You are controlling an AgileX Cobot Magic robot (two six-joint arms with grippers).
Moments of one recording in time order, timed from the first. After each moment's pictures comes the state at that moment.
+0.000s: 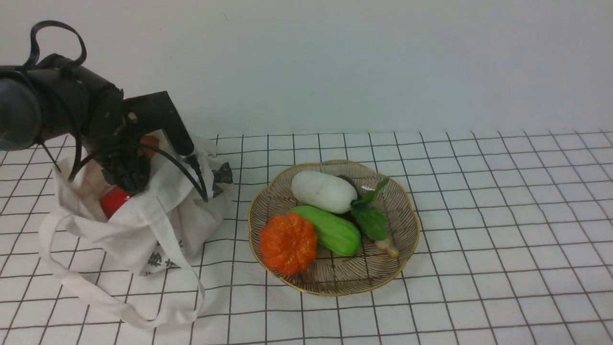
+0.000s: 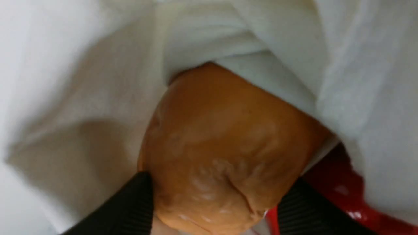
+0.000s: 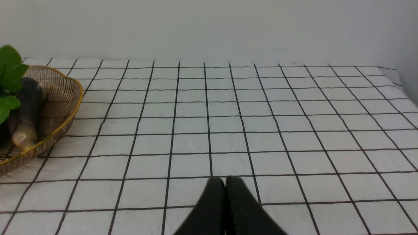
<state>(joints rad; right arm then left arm) -0.04 -0.01 0.02 0.00 0.40 -0.04 -0.11 1.88 -1.33 0.49 0.58 0.52</state>
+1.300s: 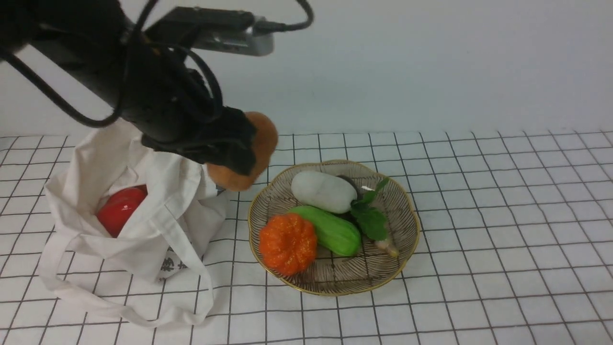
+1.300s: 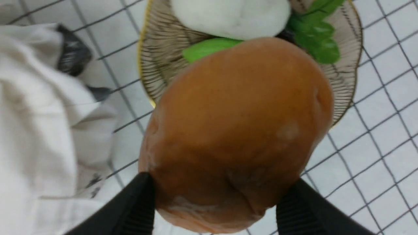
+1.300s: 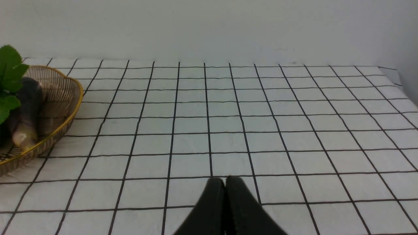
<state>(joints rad) -0.04 -0.01 0.02 0.00 0.40 -0.04 -0.38 1.58 -1.48 -0.23 1.09 0.14</state>
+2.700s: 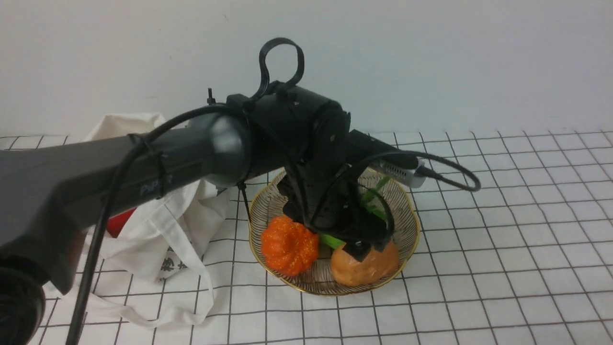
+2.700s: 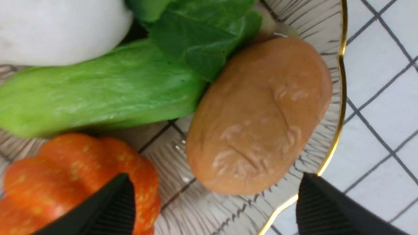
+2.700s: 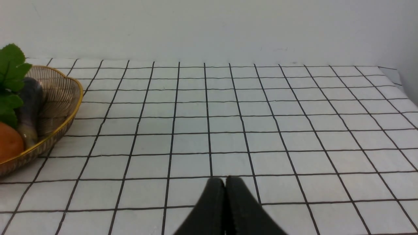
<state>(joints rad) -0.04 -0.01 0.02 0.00 0.40 -0.04 -0.70 1.98 -1.60 -0.03 0.95 -0.03</state>
